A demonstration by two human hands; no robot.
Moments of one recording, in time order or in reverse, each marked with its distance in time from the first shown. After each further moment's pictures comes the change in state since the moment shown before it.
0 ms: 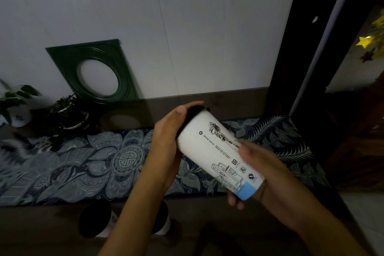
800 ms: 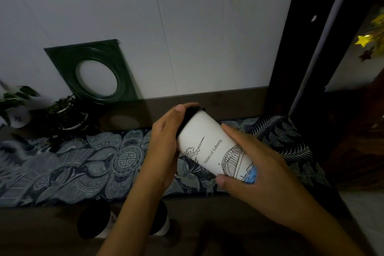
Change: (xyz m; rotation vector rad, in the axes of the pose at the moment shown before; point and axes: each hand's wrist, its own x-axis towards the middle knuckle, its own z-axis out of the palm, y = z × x) left_hand 0.003 -0.001 0.000 0.092 0.027 0.006; right_hand 0.000 0.002 -0.004 -1.015 0.159 -0.302
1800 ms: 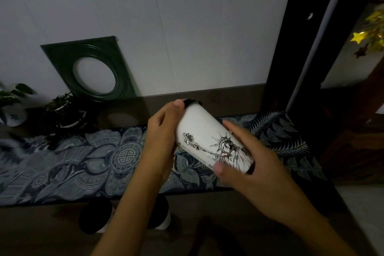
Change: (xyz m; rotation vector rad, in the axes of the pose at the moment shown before) left_hand -0.004 0.003 -0.009 -0.048 0.048 -0.076; right_hand -0.008 -0.020 0.012 0.310 0.041 0.200
